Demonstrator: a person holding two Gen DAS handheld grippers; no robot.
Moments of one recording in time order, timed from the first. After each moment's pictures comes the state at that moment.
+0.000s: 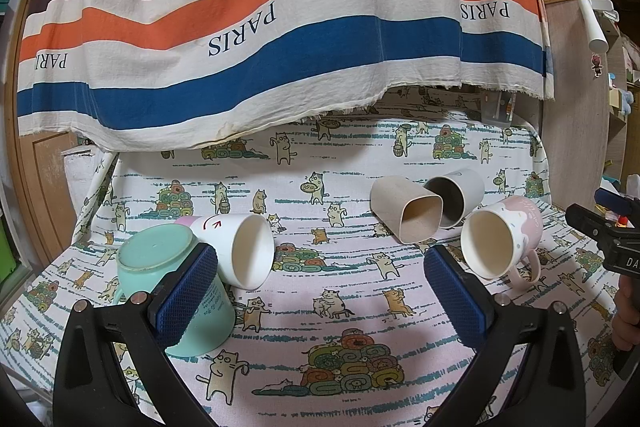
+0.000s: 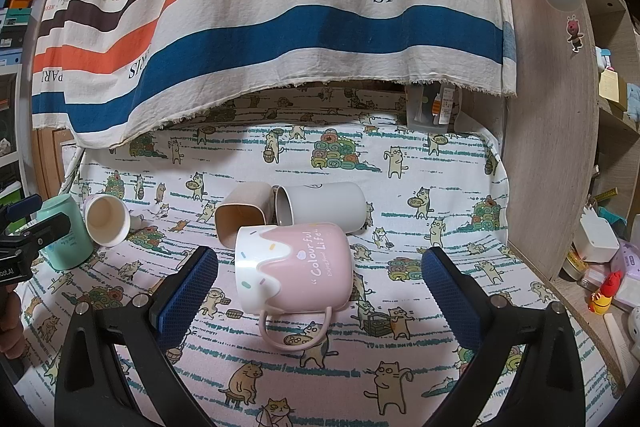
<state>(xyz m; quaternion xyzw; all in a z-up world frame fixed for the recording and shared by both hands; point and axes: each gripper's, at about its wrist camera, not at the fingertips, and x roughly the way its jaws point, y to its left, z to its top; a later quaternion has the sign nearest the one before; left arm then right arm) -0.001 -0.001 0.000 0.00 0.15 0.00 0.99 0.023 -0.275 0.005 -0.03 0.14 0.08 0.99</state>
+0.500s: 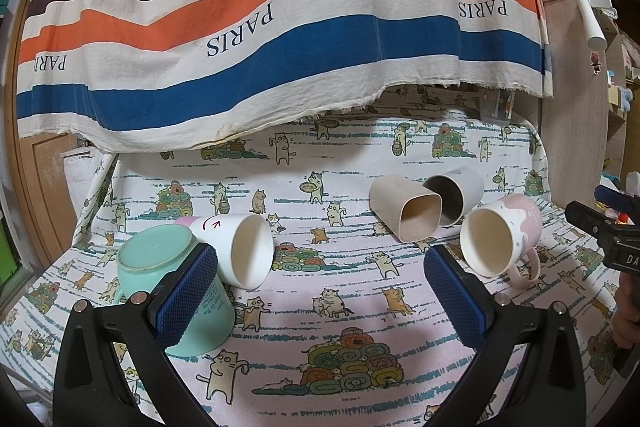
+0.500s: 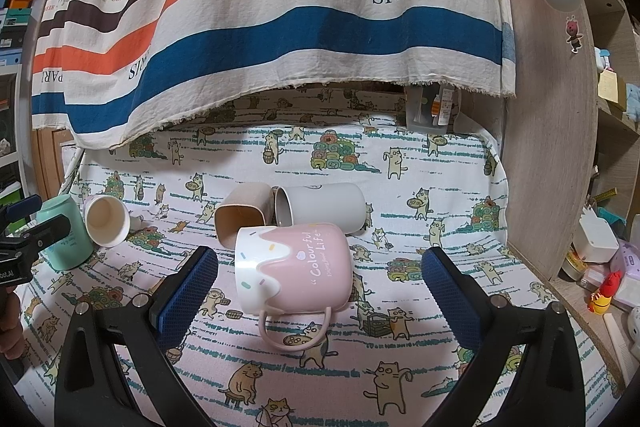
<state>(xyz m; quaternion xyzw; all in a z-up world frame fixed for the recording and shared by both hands) 0.000 0.003 0.000 0.01 0.15 0.00 0.99 0.022 -0.275 0.005 -0.03 0.14 0.08 0.99</state>
